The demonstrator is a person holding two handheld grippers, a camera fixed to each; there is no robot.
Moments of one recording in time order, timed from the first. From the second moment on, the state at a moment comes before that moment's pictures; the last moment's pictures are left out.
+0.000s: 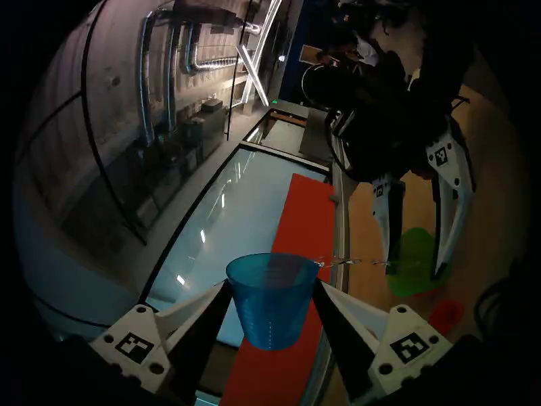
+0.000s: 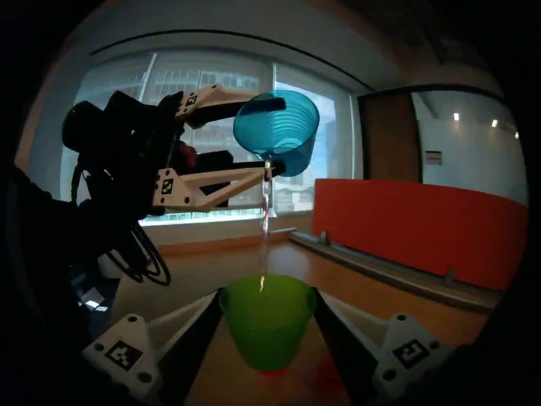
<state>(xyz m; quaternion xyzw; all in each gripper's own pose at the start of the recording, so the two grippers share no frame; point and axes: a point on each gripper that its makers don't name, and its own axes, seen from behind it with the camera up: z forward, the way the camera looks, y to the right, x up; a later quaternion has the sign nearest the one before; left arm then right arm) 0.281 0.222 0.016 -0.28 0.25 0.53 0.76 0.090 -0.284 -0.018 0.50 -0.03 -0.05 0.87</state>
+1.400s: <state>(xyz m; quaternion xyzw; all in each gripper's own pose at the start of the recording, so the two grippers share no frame) 0.295 0.233 0.013 -0.28 0.27 0.56 0.73 0.094 -0.281 -0.017 0.50 -0.03 -0.05 0.87</state>
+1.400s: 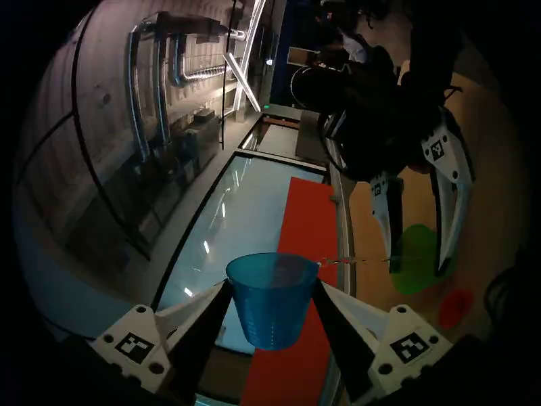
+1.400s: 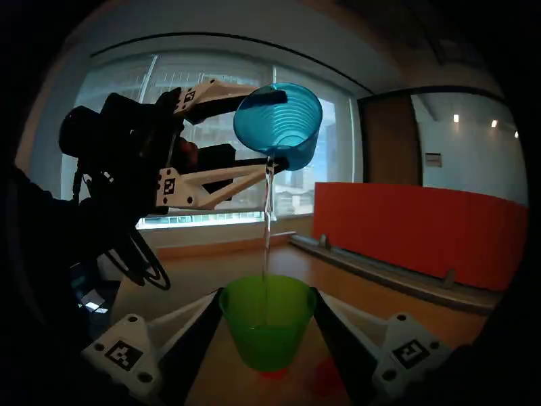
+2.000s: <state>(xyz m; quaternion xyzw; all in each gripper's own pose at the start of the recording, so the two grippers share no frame) 0.298 0.239 0.013 -0.27 0.28 0.59 0.71 0.094 -0.277 -0.016 0.49 -0.02 -0.05 0.87</state>
